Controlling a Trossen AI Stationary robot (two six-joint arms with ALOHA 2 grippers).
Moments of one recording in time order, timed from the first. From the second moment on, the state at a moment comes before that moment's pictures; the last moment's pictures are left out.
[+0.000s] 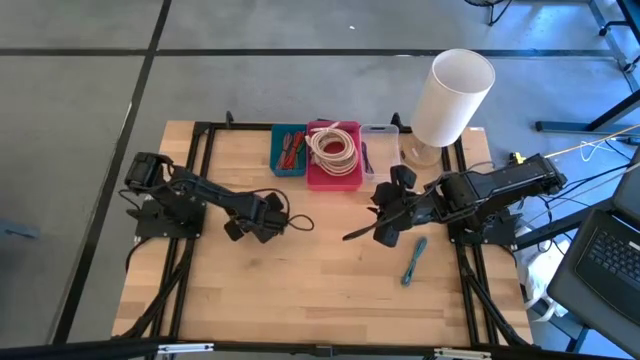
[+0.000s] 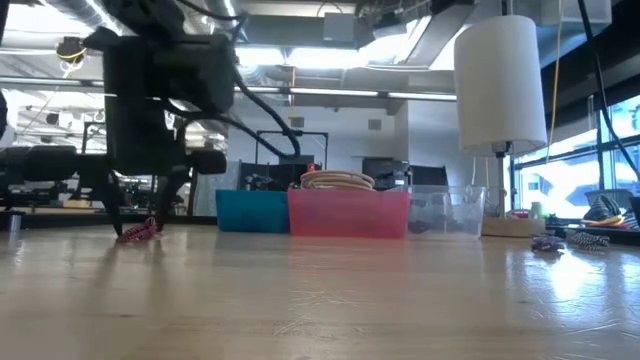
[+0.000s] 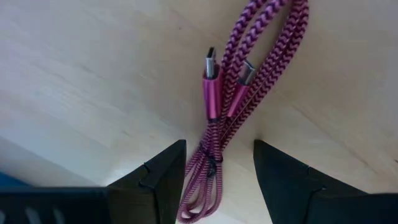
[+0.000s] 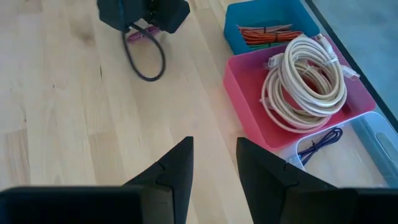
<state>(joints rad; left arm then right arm) -0.11 1.64 0.82 -0.81 -0.31 0.78 0.36 1.41 1.48 -1.08 0.51 0.49</state>
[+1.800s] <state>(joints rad) -0.21 1.38 0.63 1.07 -0.09 0.06 0.42 1.35 1.18 -0.19 0.51 0.13</state>
